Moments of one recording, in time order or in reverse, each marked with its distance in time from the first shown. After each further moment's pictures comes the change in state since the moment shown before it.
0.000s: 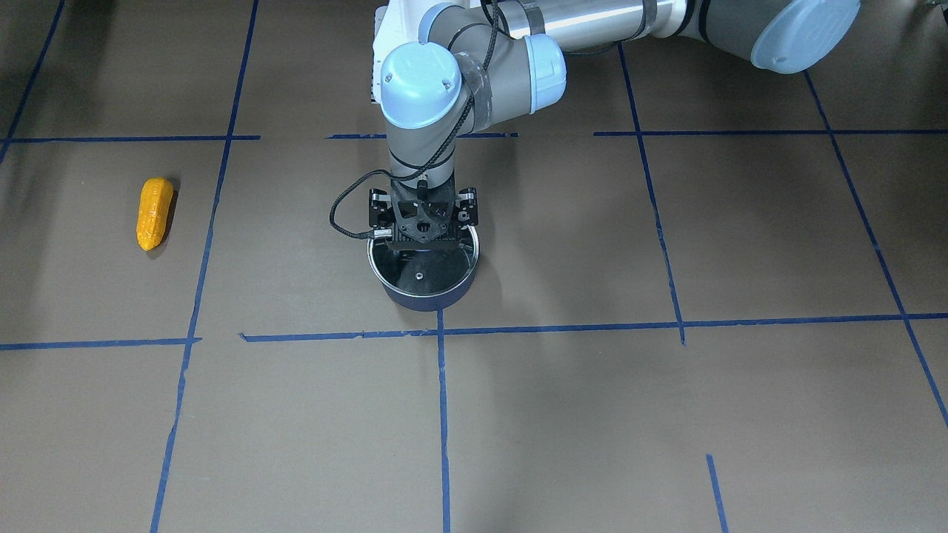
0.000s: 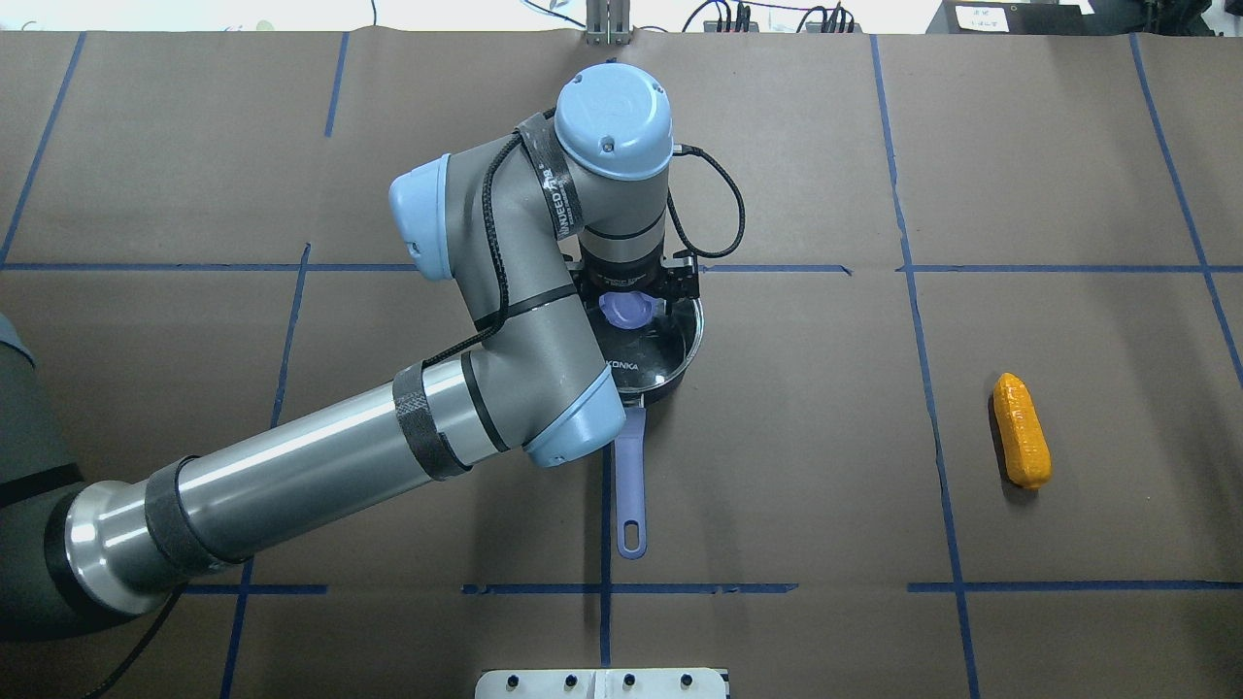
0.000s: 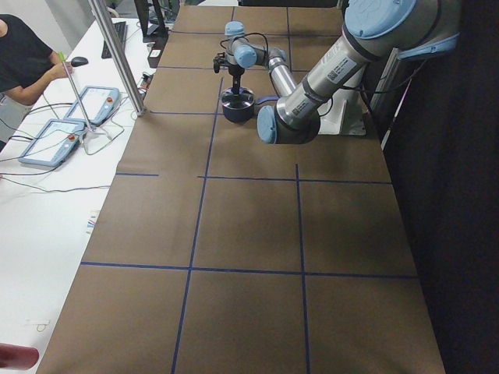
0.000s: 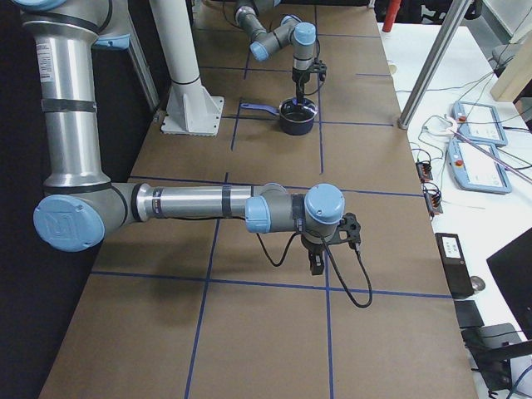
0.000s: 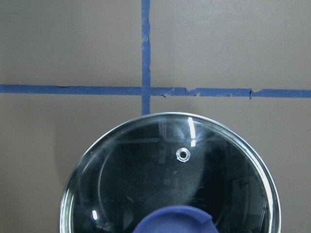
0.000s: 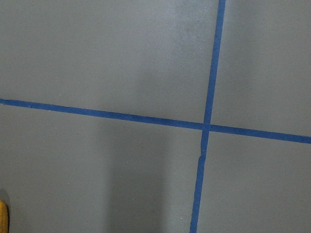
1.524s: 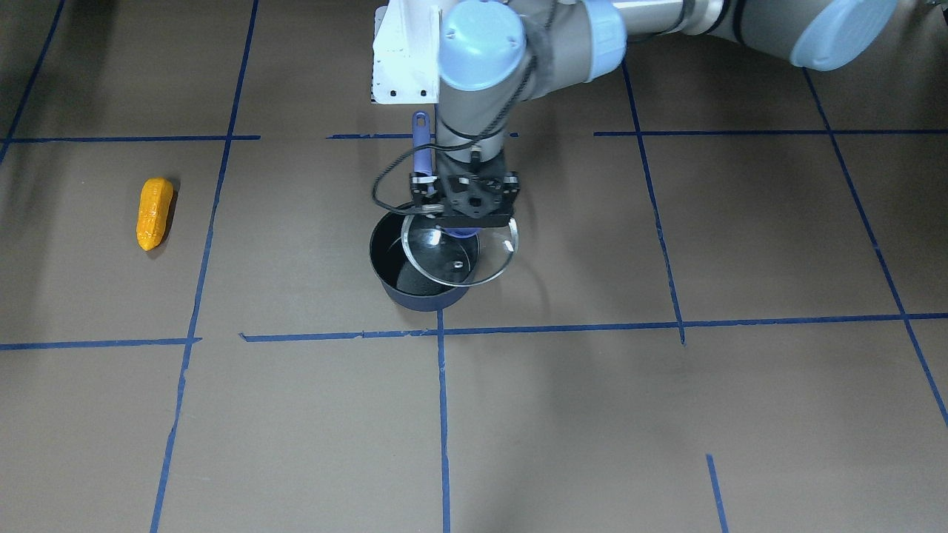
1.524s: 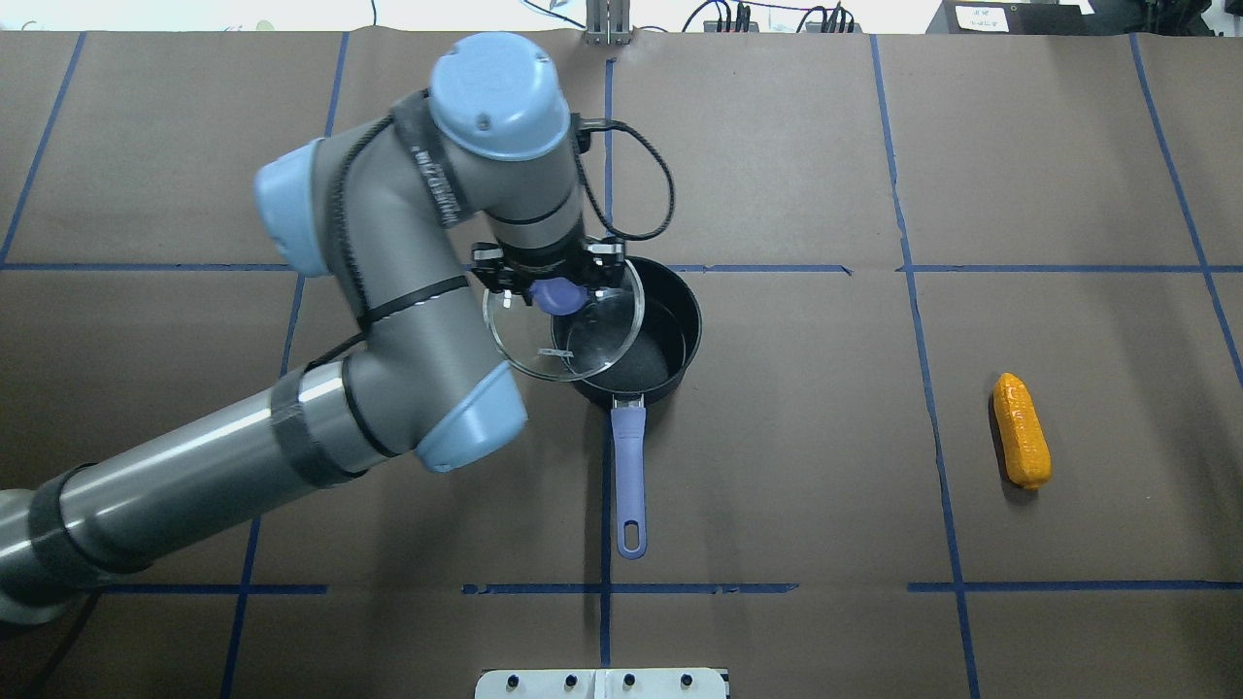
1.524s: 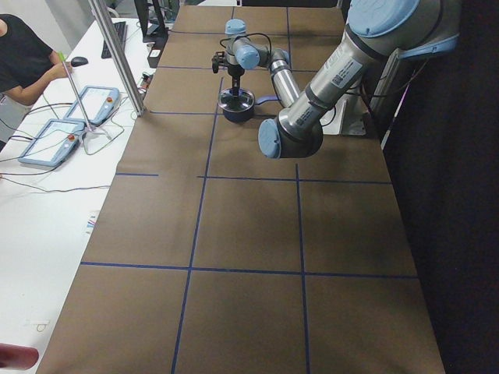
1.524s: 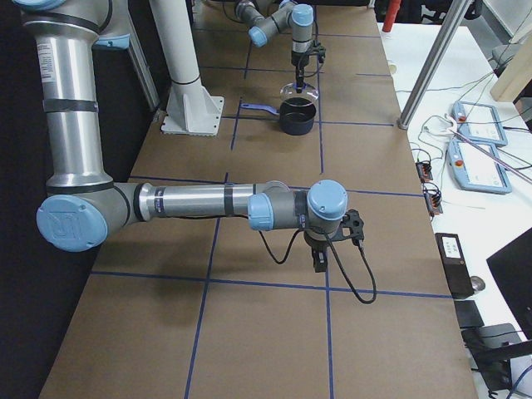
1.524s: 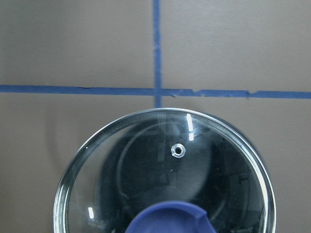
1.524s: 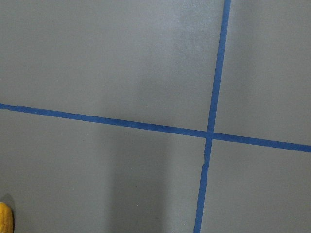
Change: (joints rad) left arm -0.061 0.175 -0.261 0.070 -0.010 0.018; right arm 0.000 0.017 0.004 0.000 0.001 0.005
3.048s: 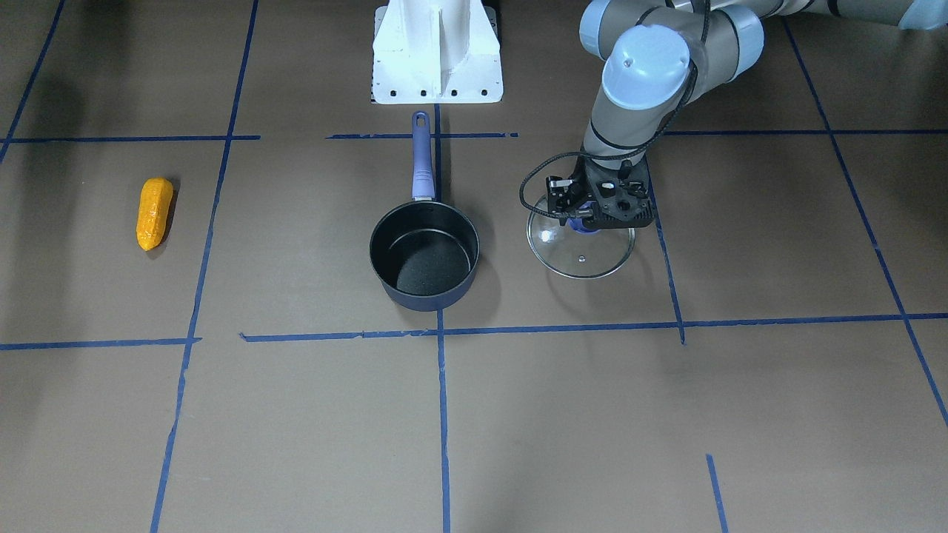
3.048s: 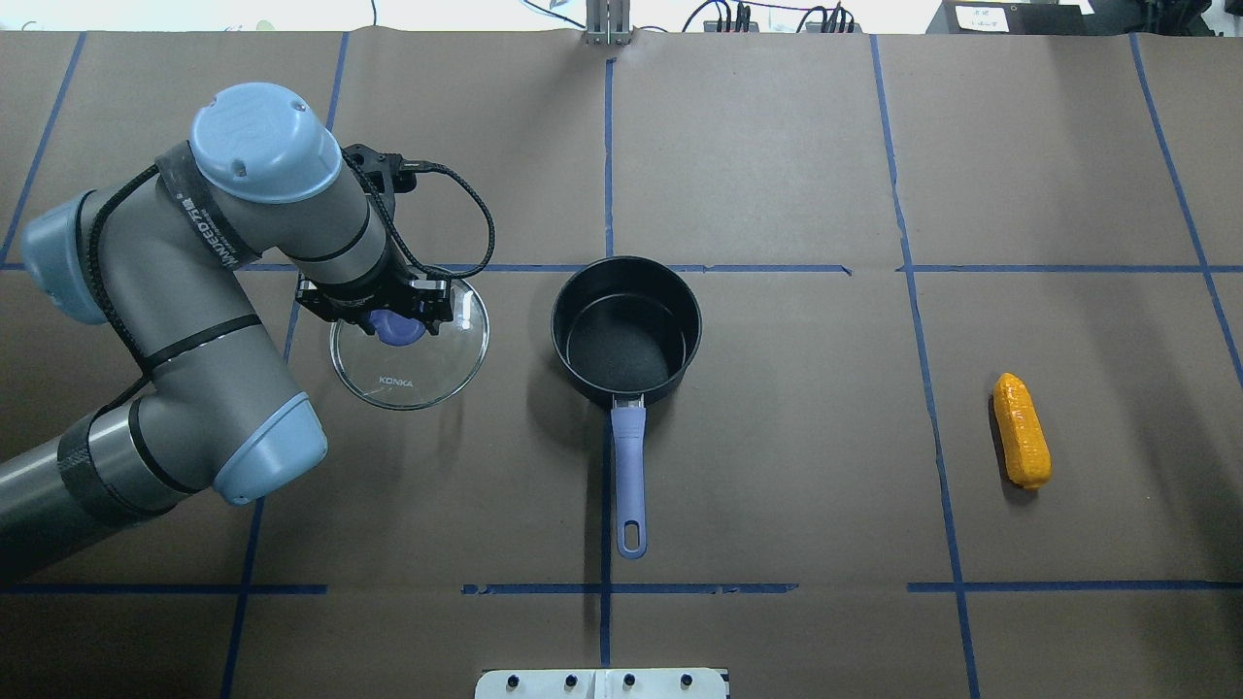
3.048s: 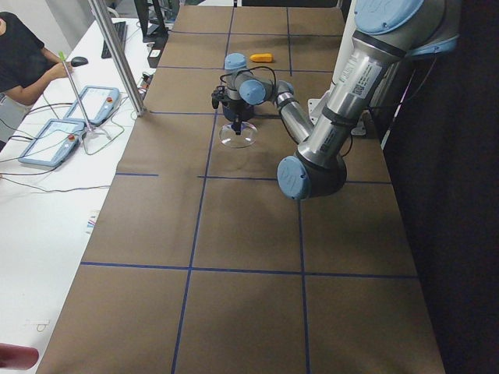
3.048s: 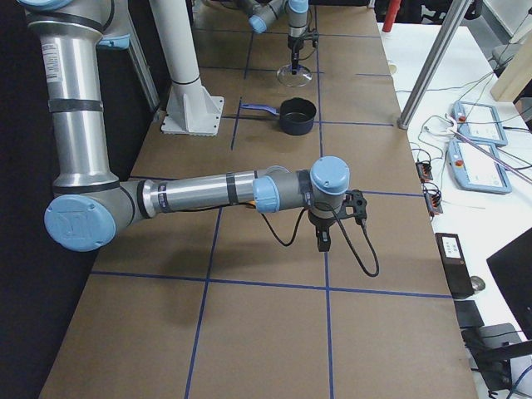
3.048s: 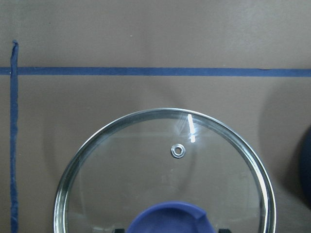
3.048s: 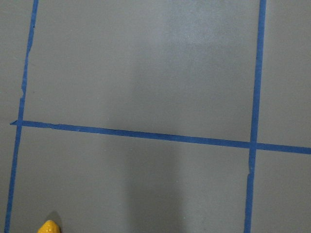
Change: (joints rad) left arm -0.058 0.321 -0.167 -0.019 -0.044 0.112; right arm -0.086 0.012 0.109 0.002 -0.002 0.203
